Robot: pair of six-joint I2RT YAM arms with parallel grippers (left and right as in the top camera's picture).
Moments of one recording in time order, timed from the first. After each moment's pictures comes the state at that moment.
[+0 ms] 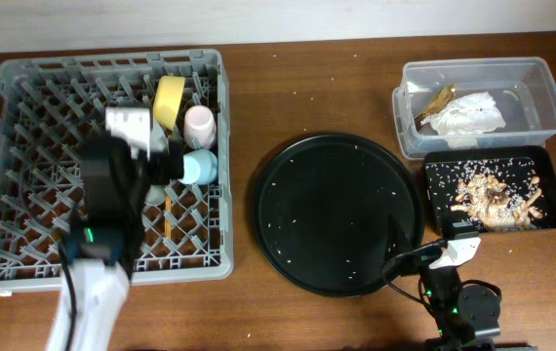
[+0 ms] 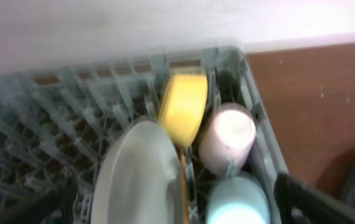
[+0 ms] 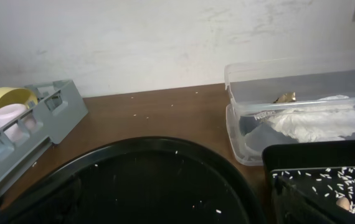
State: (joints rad) left arm -0.05 1.15 0.87 -0.20 -0.09 0.08; right arm 0.09 0.01 0.01 -0.07 -0.05 0.17
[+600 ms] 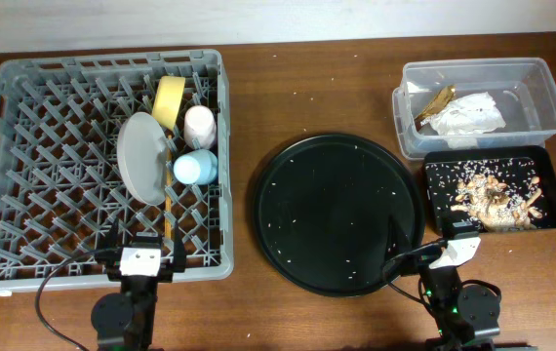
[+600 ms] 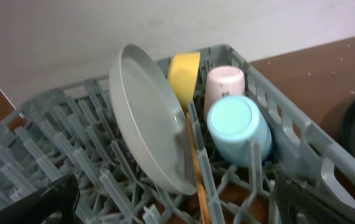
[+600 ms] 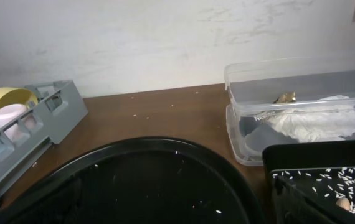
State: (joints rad) left arm 0.07 0.14 0.02 0.01 0.06 0.24; right arm 0.09 0.01 0.01 -0.07 -0.05 0.17
